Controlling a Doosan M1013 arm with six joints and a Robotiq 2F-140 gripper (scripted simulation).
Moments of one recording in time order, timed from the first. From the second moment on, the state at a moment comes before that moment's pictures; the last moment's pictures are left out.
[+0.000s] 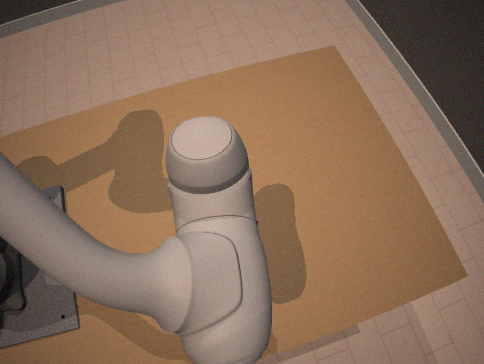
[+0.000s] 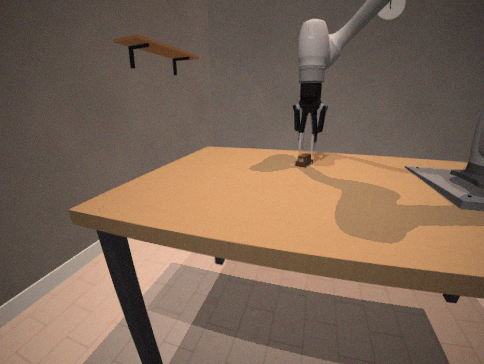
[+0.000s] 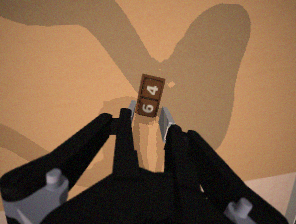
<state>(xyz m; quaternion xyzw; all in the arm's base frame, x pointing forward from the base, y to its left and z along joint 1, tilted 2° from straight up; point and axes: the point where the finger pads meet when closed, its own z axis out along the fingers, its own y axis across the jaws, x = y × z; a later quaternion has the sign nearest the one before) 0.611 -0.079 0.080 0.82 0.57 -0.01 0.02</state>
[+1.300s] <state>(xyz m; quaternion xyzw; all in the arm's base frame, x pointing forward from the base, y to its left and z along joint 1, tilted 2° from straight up) 0.611 -0.079 0.072 0.82 0.57 -0.01 0.02</state>
